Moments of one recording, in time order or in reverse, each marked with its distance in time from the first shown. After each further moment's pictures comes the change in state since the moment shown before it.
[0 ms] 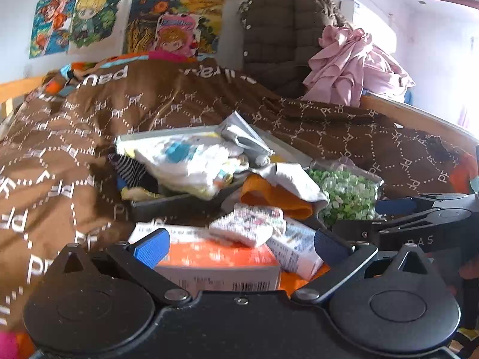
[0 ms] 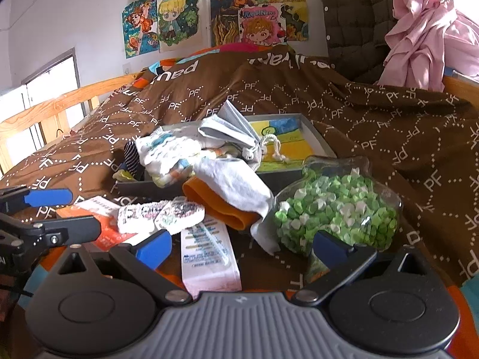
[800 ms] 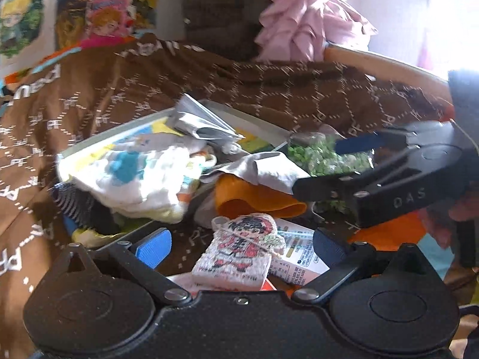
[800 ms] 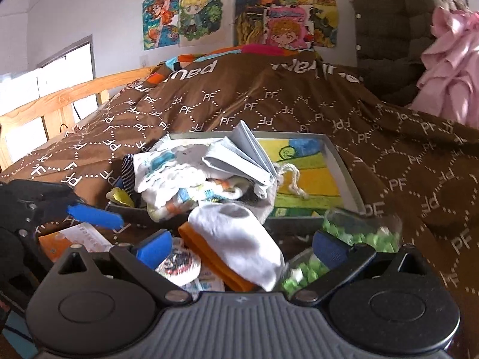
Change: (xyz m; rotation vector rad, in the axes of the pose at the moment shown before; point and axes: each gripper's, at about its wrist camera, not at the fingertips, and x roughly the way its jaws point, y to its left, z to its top) left arm 0.077 0.006 0.039 0.193 0.187 -0.178; right arm 0.055 0.001 0.052 -0.104 0.015 0.056
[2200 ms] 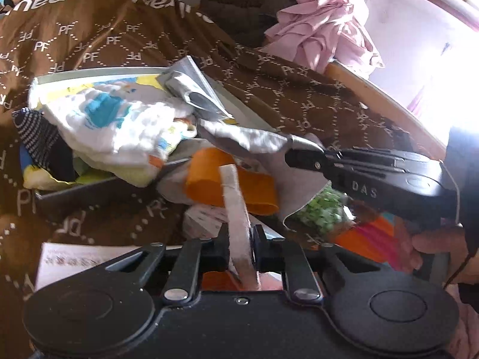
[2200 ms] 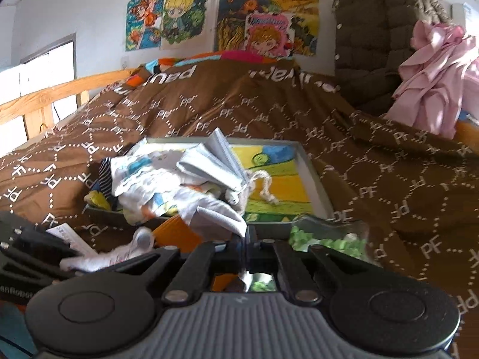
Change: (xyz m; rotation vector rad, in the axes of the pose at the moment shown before) left arm 0.016 0.019 -0.011 -0.293 0.030 -0.203; right arm -0.018 -0.003 0.000 -0.008 -0.035 -0.120
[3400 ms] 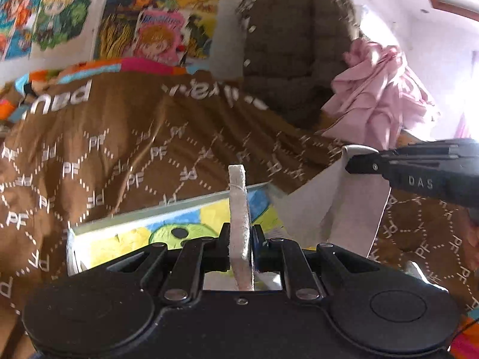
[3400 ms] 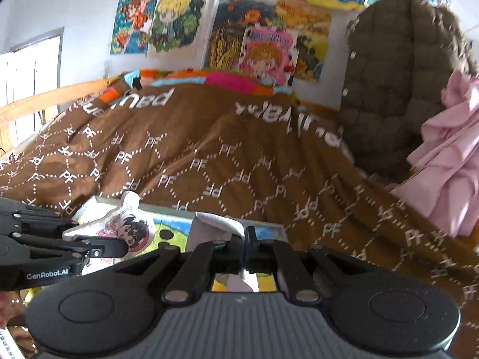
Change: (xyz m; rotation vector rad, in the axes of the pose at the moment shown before) left arm 0.042 0.056 0.148 0.091 -0.237 0.256; right arm 0.126 -0.025 0.143 -0.095 -0.001 -0.040
